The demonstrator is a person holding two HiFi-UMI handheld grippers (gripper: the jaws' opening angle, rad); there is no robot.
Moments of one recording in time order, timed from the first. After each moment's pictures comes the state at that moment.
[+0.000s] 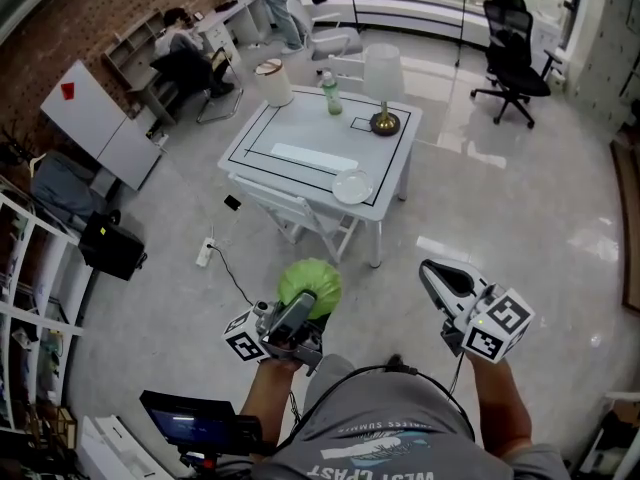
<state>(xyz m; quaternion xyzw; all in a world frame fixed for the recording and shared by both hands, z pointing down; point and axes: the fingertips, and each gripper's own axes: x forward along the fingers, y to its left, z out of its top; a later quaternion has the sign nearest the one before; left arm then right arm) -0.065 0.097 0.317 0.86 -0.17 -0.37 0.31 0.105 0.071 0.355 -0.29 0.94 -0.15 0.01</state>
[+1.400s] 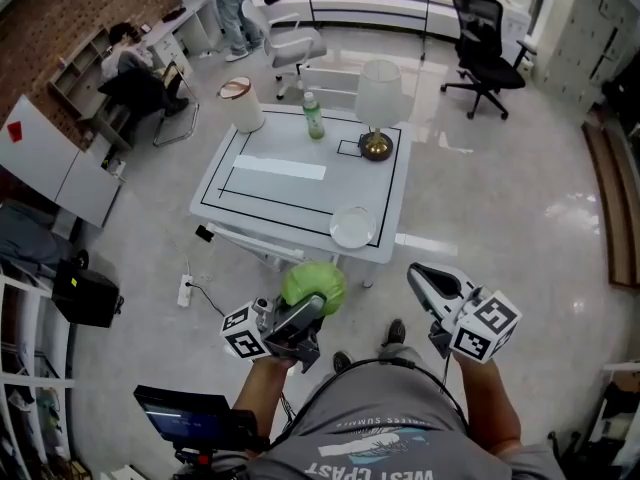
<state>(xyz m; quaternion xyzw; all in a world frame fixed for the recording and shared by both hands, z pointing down) -0.131 -0.096 0.346 0.88 -0.10 -0.30 0.35 0.014 -0.097 0.377 -0.37 0.91 -0.18 0.00</state>
